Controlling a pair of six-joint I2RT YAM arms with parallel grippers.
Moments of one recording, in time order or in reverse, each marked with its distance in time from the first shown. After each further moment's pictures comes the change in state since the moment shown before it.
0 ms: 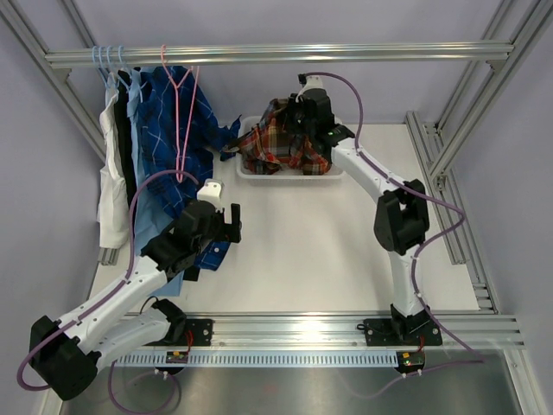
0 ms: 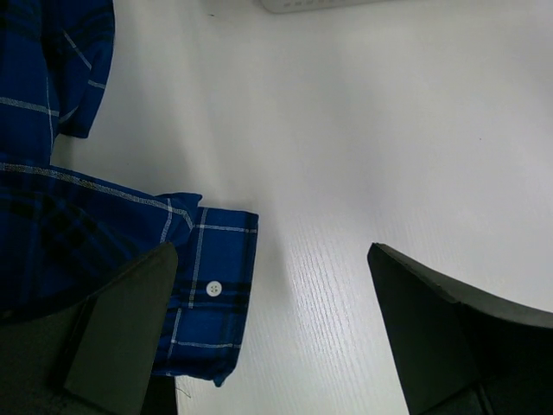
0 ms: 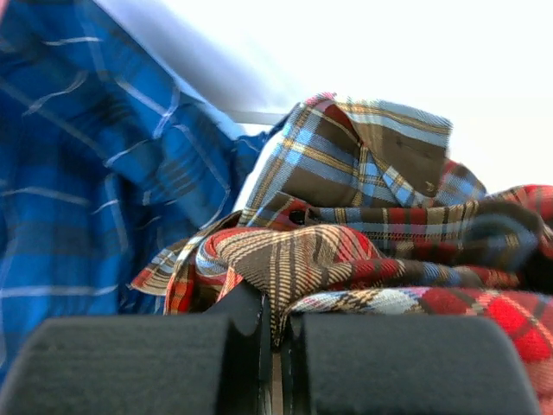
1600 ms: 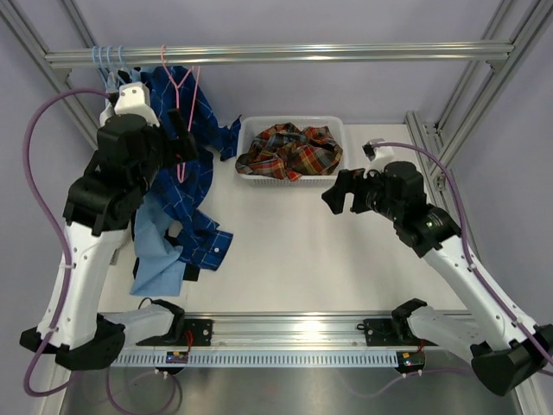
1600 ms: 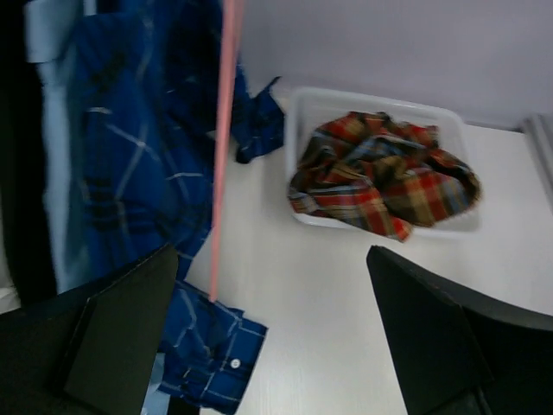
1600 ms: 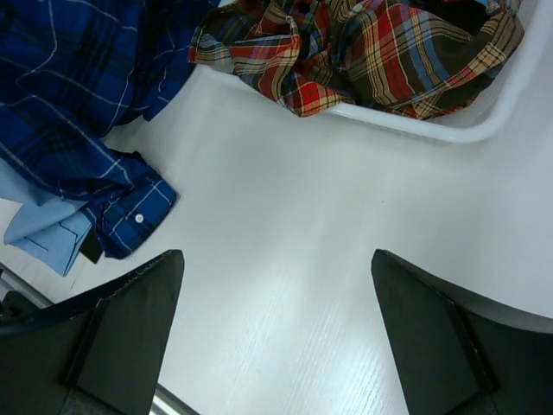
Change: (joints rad) left arm 0.171 0.218 1.028 -0.535 -0.064 -0.019; right arm -0.019 -1.044 -0.821 -0.380 -0.105 -0.111
